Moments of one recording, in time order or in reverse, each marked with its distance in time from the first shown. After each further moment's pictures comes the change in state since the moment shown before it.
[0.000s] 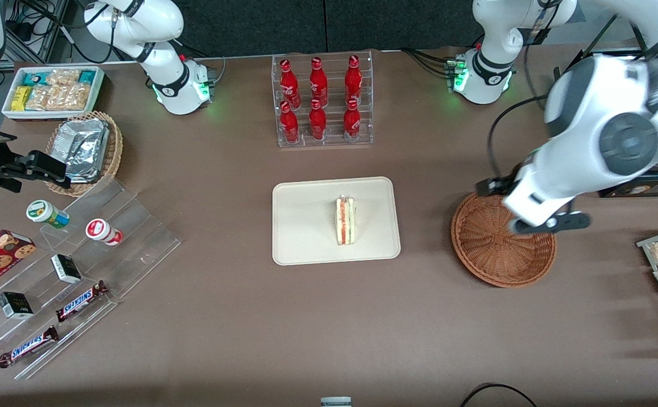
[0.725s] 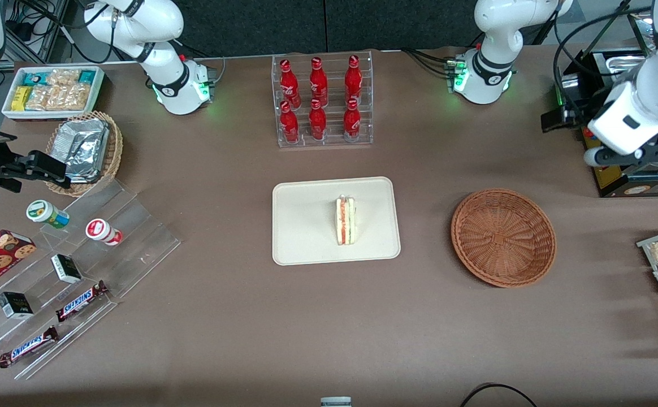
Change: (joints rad) arm 0.285 -0.199 -0.167 -0.017 0.001 -0.260 0.137
